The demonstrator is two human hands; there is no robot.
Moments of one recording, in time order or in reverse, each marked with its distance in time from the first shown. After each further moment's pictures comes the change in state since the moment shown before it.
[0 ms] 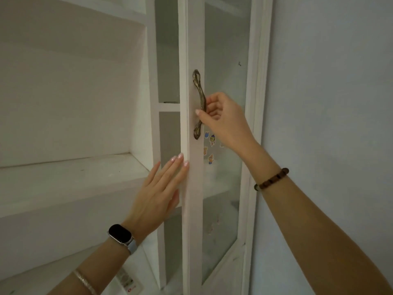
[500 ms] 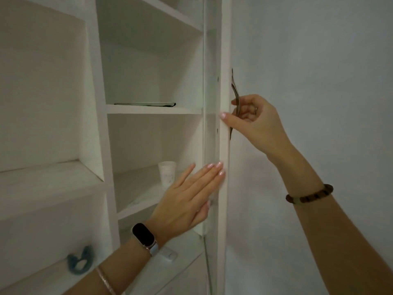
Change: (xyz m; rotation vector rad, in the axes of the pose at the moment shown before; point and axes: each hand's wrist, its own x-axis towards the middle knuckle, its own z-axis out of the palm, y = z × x) left_hand 0.066 0.120 0.005 -0.267 0.199 0.379; right_hand -0.060 0.003 -0.140 0.034 0.179 0.146
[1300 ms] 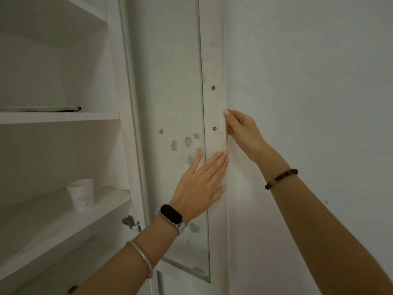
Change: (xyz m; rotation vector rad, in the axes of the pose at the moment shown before) left_hand 0.150 0.081 0.128 0.011 -0.124 0.112; right_hand 0.018 0.090 -0.155 -0.094 0.170 0.210
